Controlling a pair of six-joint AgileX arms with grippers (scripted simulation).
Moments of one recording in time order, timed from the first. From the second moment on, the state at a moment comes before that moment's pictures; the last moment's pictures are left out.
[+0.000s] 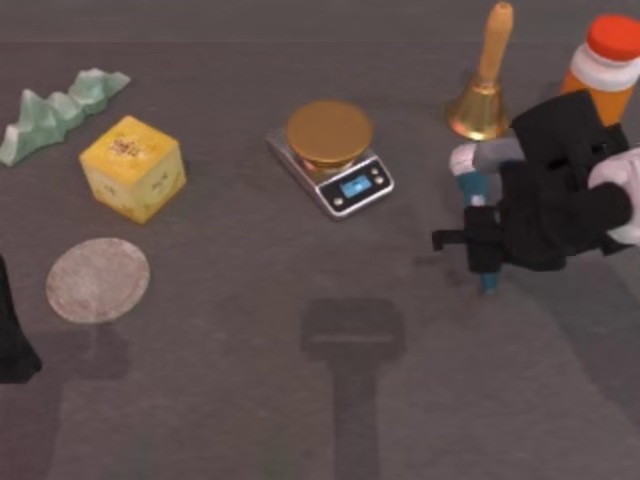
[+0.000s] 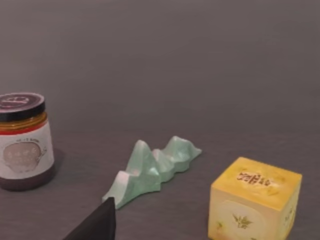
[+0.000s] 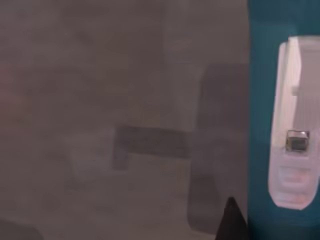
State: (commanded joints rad) left arm 0.00 0.00 0.00 0.00 0.00 0.00; right arm 0.39 1.85 1.00 -0.20 -0.06 0.30
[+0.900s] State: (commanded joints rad) left arm 0.00 0.00 0.00 0.00 0.00 0.00; right arm 0.38 1.53 0.70 0.83 -0.39 0.02
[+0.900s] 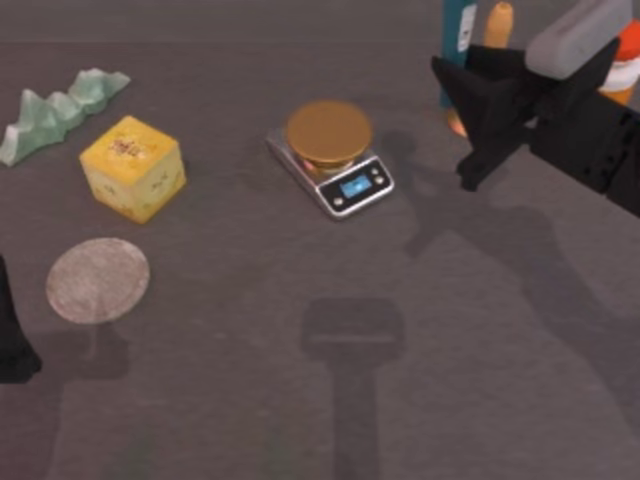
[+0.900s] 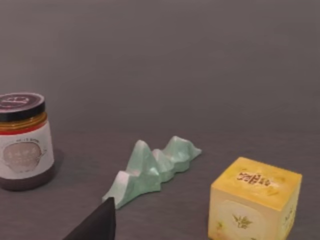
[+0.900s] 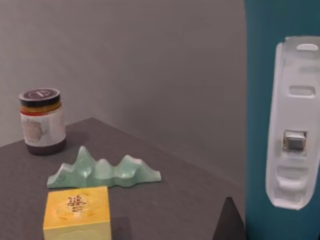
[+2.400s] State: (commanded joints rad) left arm 0.00 0.00 0.00 0.00 0.00 0.00; right arm 0.63 1.61 0.72 1.03 -0.15 0.04
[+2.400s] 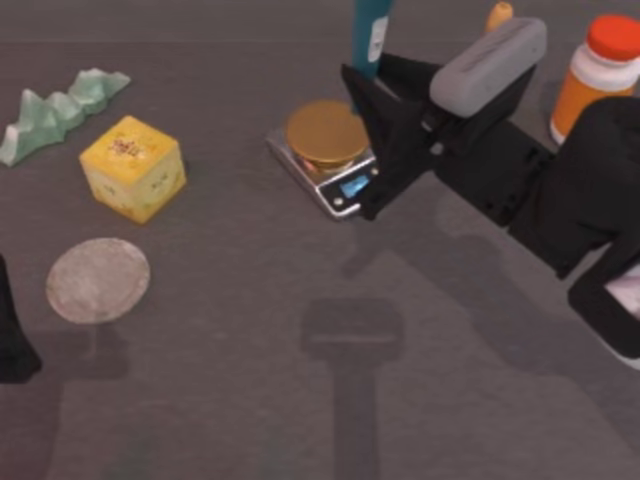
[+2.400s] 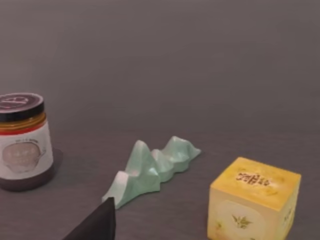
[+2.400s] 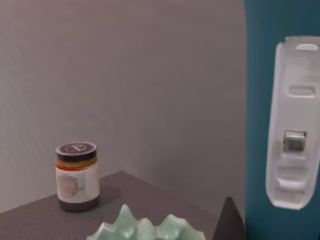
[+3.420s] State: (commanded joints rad) left arm -0.28 1.05 0.64 0.38 0.62 0.09; right arm 0.63 1.61 0.72 1.03 -0.15 0.04
